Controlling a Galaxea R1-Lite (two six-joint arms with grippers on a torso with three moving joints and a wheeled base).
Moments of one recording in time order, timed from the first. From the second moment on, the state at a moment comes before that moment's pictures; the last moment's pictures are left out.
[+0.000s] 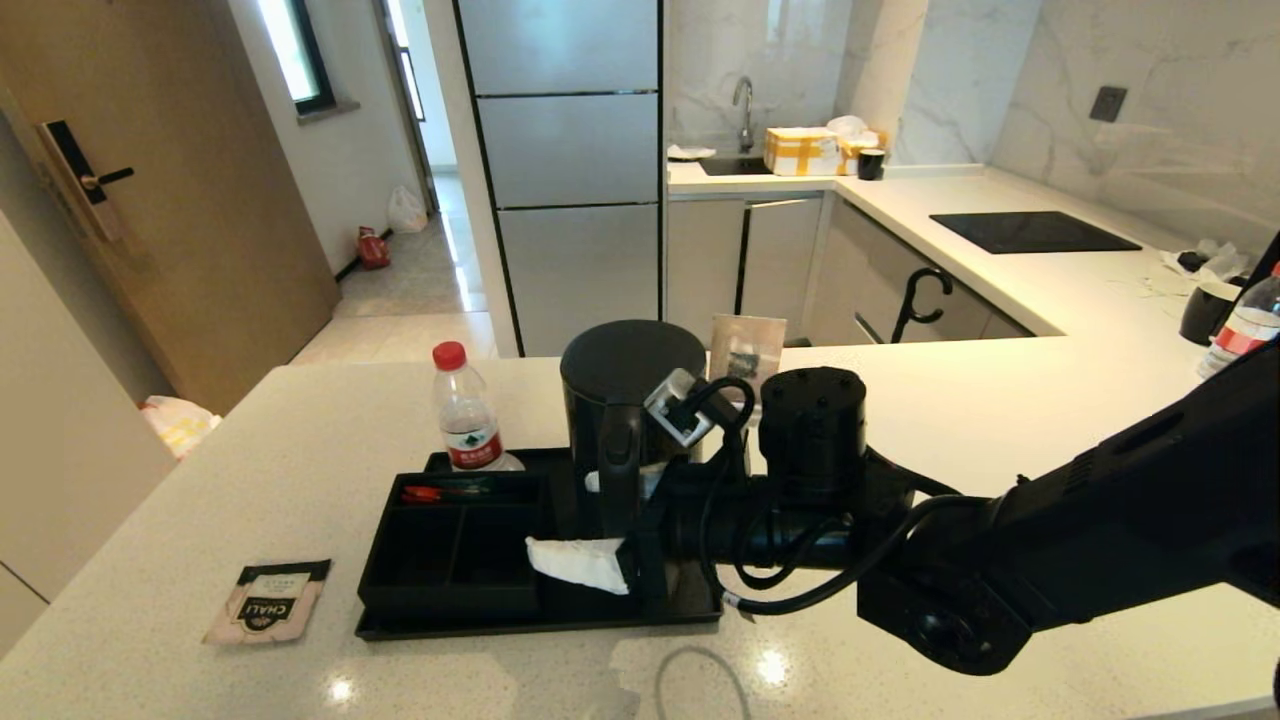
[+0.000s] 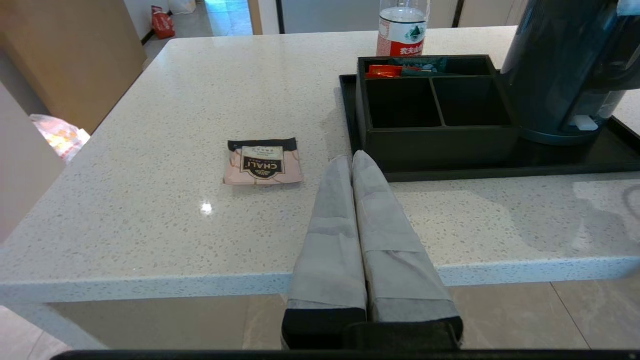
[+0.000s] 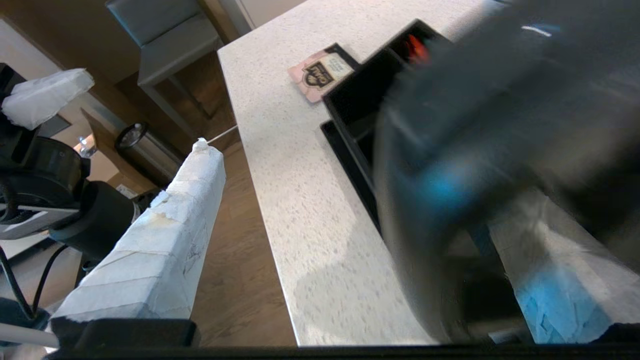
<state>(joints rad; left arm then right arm) 0.01 0.00 0.00 -0.01 0.00 0.02 0.78 2.08 -0.99 -0.88 0.55 0.14</state>
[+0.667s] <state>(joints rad) 0.01 0.00 0.00 -0.01 0.00 0.02 0.79 2.12 -1.02 -0.89 0.48 0.14</state>
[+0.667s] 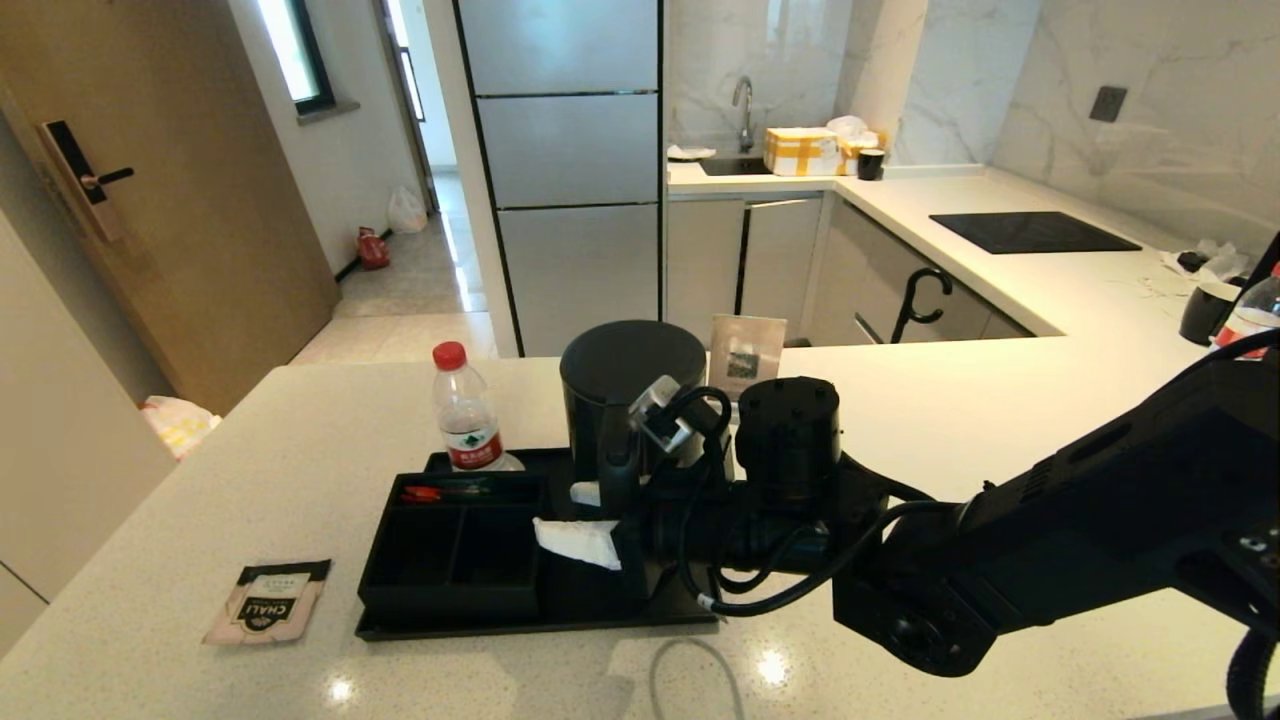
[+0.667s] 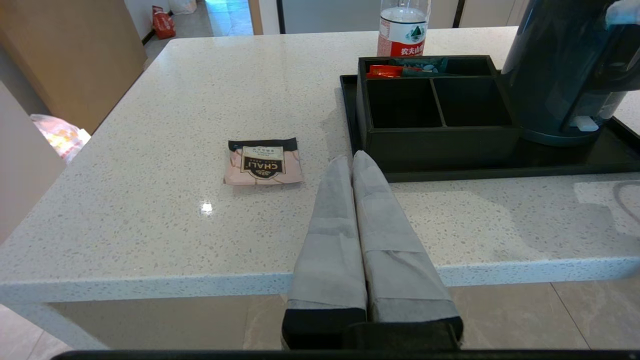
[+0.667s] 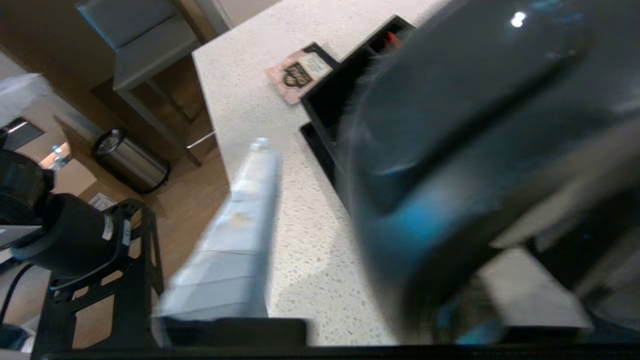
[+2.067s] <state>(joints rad) 0.01 0.00 0.00 -0.01 0.00 0.02 0.75 2.01 -1.01 -0.87 0.47 0.14</state>
